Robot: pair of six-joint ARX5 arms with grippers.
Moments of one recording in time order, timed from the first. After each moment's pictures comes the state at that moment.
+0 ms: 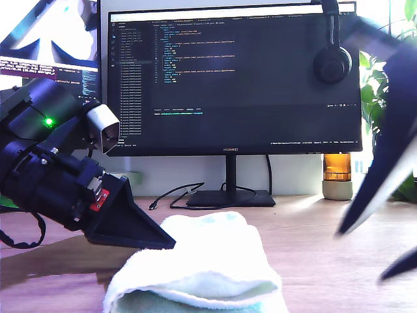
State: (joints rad) left arm -0.46 1.74 0.58 0.39 0.80 0.21; right arm 1.09 0.91 0.36 -0.36 0.06 -1.36
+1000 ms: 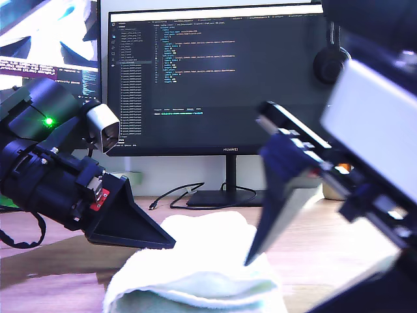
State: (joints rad) left arm -0.46 1.74 0.58 0.39 0.80 0.21; right arm 1.00 1.25 0.38 0.04 -0.03 -1.49
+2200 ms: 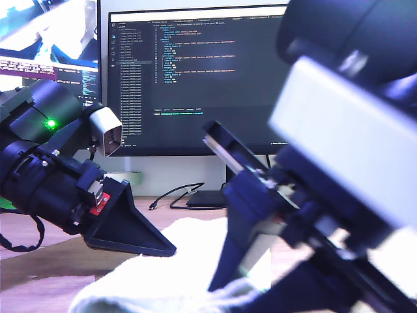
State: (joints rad) left arm -0.47 1.75 0.58 0.36 0.77 0.20; right arm 1.00 1.39 0.41 0.12 -0.30 -1.48
